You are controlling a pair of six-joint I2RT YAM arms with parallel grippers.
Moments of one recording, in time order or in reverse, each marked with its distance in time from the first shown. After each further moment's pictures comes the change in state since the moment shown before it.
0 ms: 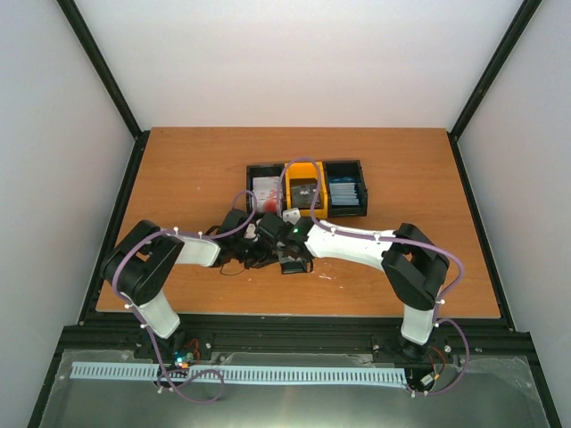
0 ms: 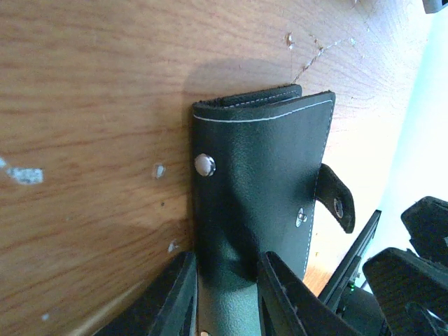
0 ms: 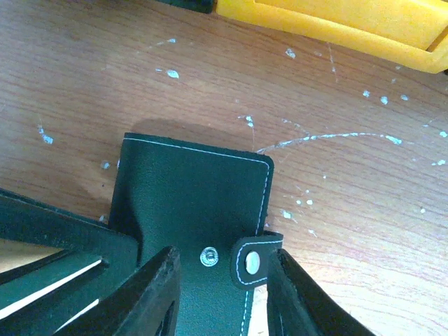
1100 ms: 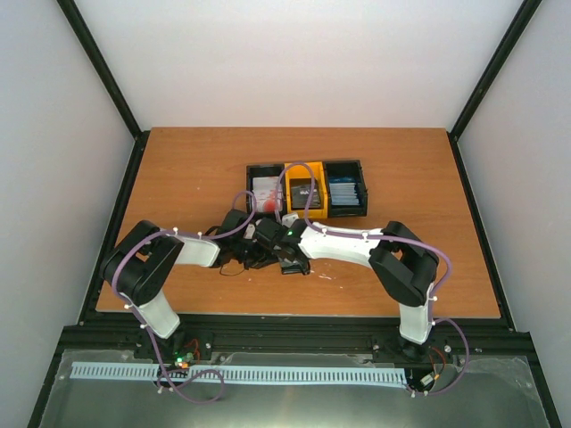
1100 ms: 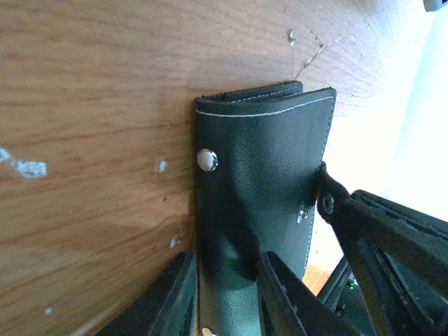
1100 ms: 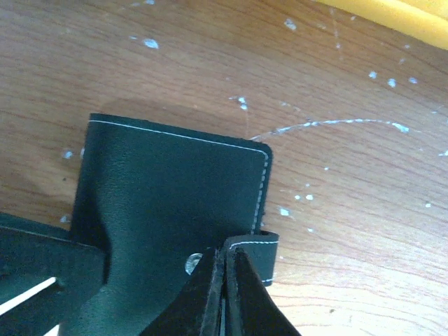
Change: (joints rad) left arm 0.002 -0.003 -0.006 0.002 0.005 0.000; right arm 0.013 0.073 0.019 -0.048 0.049 0.007
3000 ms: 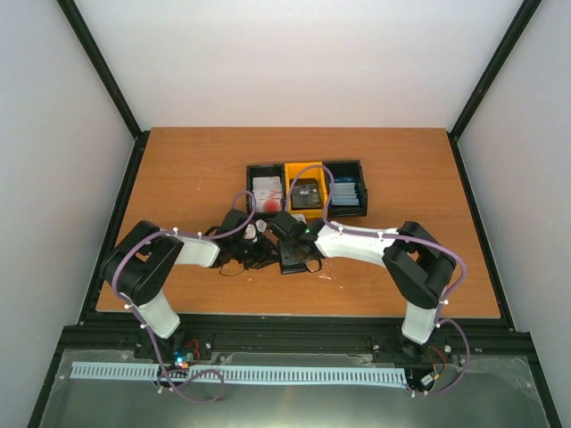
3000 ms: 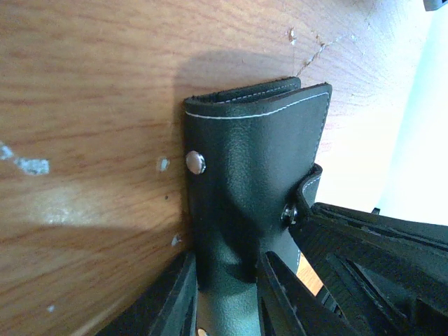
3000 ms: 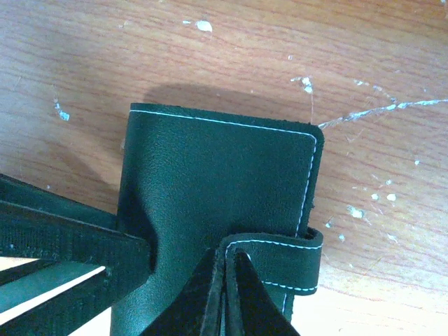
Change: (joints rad) left arm 0.002 0.000 -0.003 0.003 0.004 0.000; right arm -0.076 -0.089 -0.147 0.228 -0.273 -0.015
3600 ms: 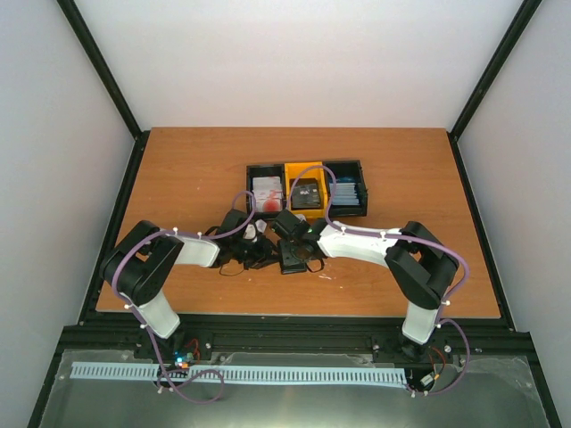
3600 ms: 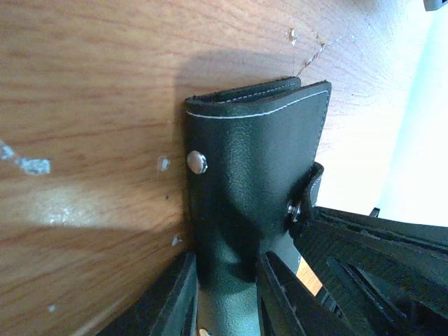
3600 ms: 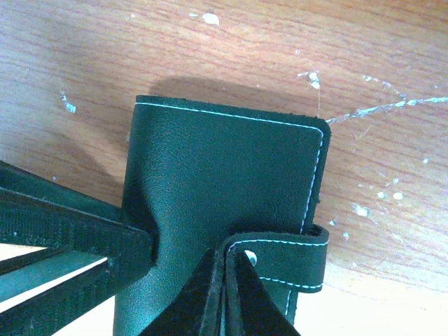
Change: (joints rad) left arm 0.001 0.000 0.000 0.000 0.002 0.000; right arm -0.021 -0.019 -0.022 0.020 -0.042 -0.023
